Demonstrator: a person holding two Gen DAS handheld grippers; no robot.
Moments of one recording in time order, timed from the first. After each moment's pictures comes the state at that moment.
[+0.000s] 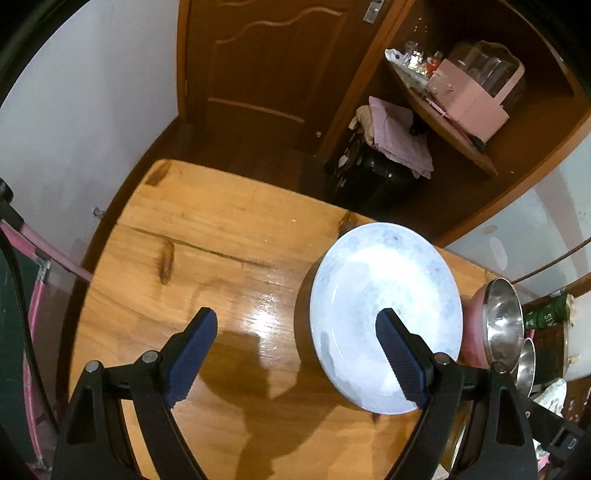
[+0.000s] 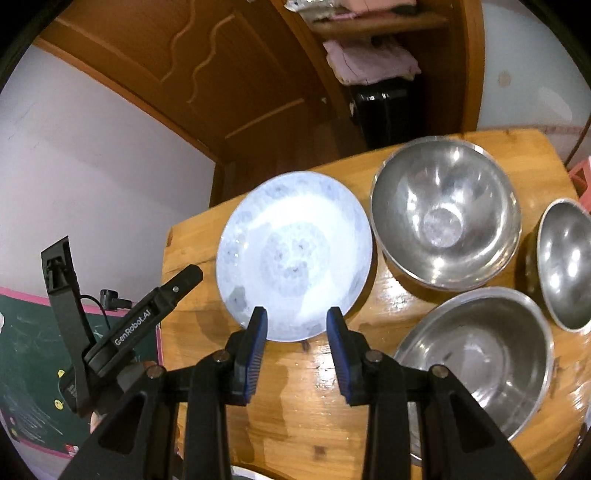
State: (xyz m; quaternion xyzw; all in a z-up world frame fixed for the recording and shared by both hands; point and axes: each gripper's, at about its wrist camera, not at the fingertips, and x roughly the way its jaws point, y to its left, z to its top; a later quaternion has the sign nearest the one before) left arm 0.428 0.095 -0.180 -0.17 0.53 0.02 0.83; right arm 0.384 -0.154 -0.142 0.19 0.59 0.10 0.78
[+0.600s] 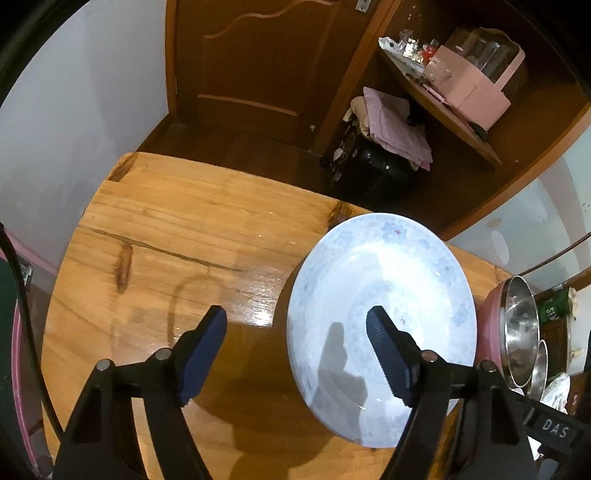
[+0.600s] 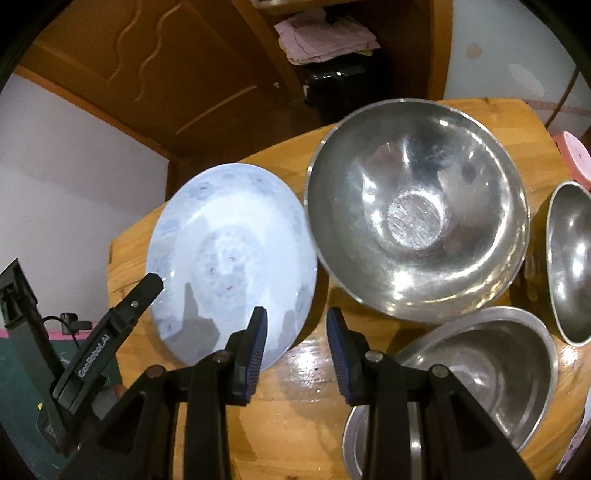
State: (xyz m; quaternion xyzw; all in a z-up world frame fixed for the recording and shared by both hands) left arm 0.452 0.075 -0.207 -0.16 0.53 0.01 0.83; right arm 0.410 -0.167 -0.187 0.18 0.63 0.03 0.76
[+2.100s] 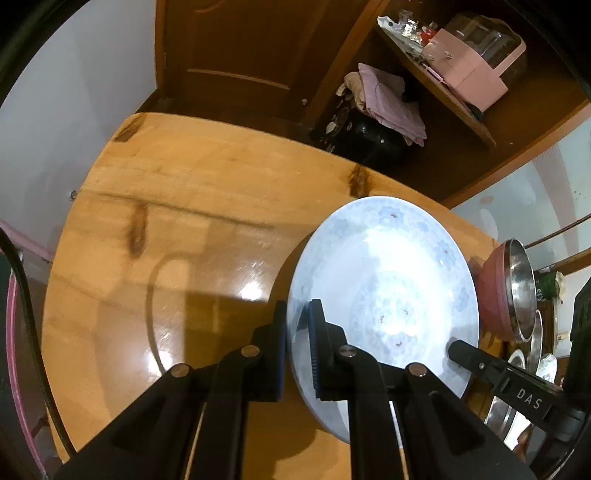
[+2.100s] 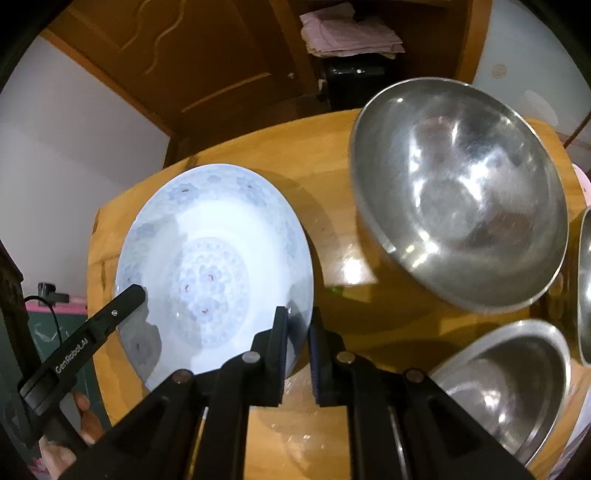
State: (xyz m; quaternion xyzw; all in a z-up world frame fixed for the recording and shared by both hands) left arm 0.438 0.097 -0.221 -0.18 0.57 -0.03 0.80; right arm 0.414 -0.129 -0.207 0.12 0.64 0.05 0.76
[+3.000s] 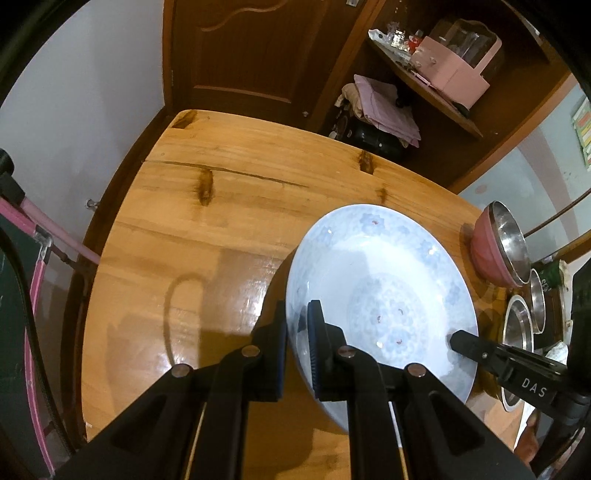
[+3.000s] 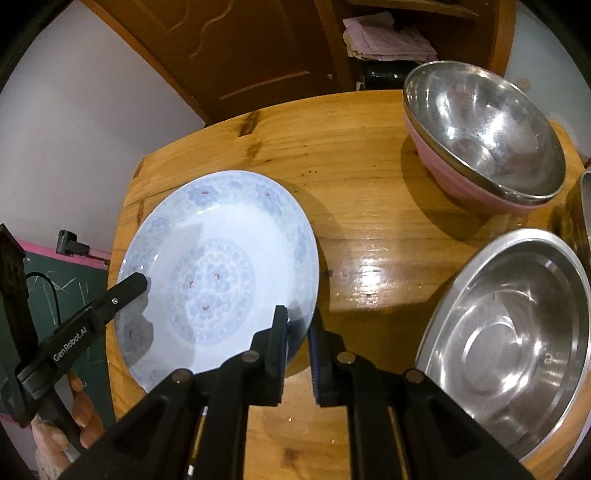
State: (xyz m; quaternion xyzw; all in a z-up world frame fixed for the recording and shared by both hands) left arm 0.361 0.118 -0.201 -0.15 0.54 -0.03 0.83; right arm 0.358 -0.104 -0.202 0.09 0.62 0.11 0.77
